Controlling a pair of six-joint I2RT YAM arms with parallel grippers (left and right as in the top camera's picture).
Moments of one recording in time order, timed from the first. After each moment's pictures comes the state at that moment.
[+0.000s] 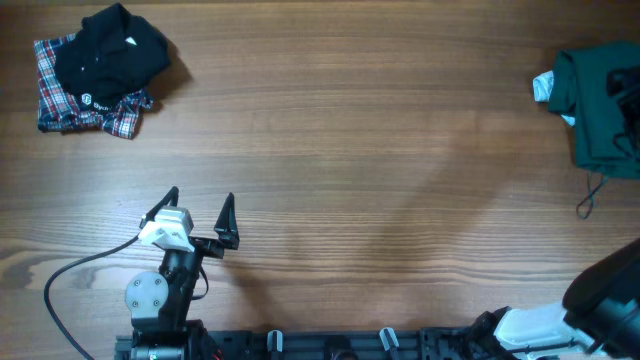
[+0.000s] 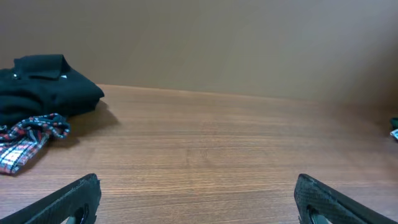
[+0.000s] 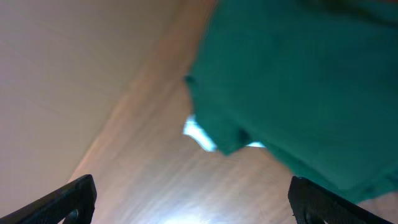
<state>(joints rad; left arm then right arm) 0.03 0.01 0.01 -0.05 0.22 -0.16 -0.70 1.70 1.33 -0.40 -0.40 0.45</state>
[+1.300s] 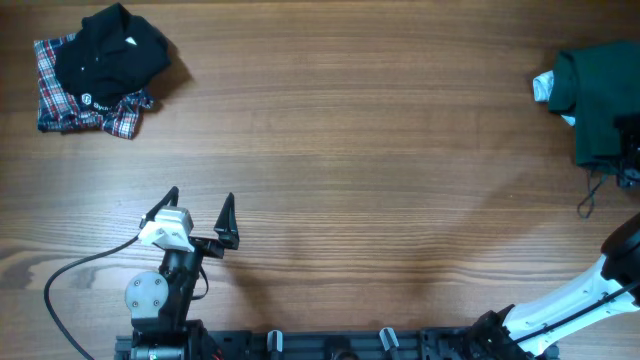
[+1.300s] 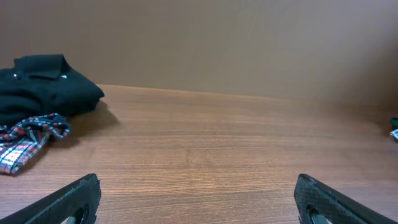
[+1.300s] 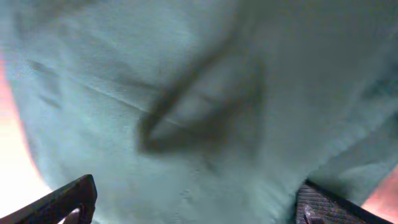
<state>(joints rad) 0.03 0.01 0.01 -0.05 0.22 -0.16 -0.81 2.06 1.33 -0.19 -0.35 0.67</state>
